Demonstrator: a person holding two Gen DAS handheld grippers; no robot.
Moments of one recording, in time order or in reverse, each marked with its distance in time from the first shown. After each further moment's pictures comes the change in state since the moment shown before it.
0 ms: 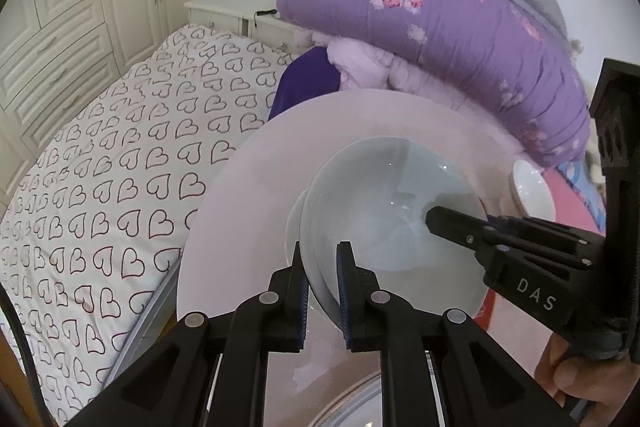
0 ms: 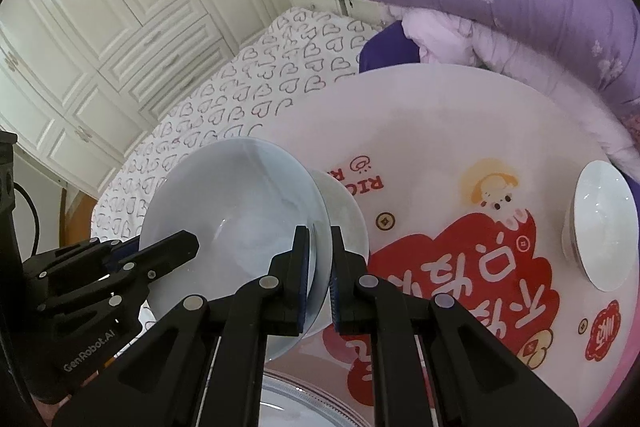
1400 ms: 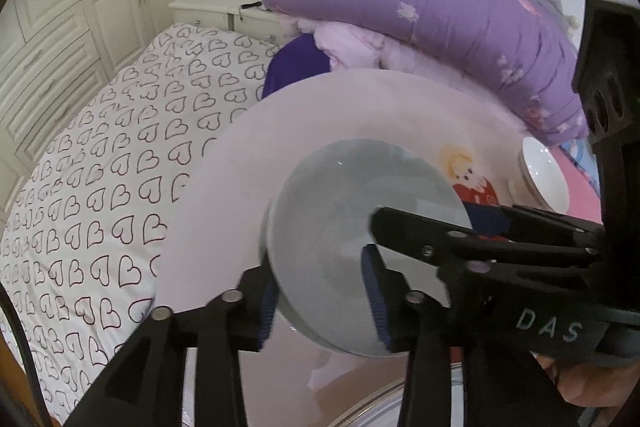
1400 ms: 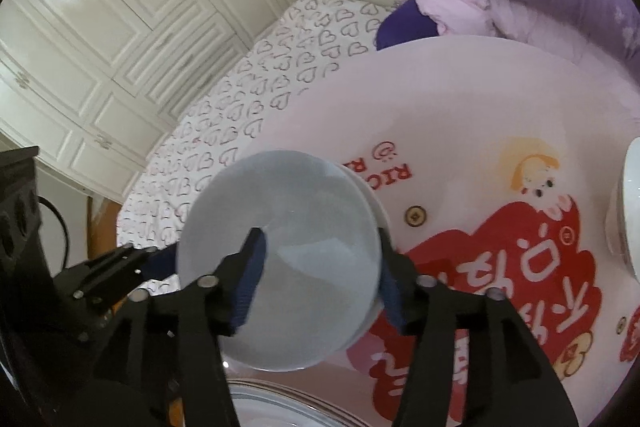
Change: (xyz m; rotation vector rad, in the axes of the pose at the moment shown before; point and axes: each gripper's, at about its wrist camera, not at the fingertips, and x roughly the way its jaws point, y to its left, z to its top) left arm 0.051 -0.009 0.004 0.078 0.022 -0.006; right arm 0.026 -0.006 0.001 0.064 0.028 0.121
